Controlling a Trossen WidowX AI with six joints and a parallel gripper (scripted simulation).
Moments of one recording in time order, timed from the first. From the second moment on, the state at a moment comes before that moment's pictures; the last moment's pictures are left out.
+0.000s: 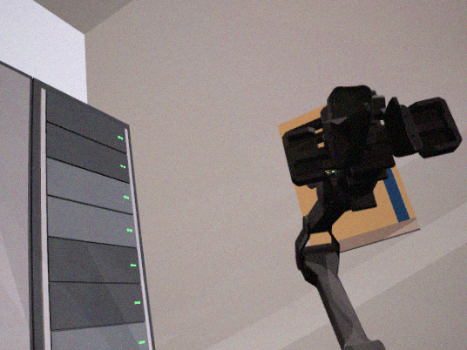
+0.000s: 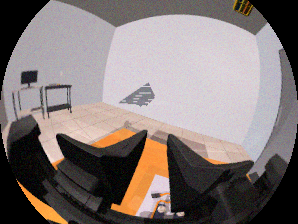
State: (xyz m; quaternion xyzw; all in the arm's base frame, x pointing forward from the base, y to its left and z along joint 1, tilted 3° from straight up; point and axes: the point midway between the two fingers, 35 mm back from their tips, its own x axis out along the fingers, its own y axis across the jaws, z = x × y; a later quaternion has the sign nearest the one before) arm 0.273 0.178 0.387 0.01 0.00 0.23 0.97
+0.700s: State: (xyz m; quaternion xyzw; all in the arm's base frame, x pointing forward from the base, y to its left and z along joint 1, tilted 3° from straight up) arm 0.309 0.091 0.361 0.01 -0.02 0.12 0.99
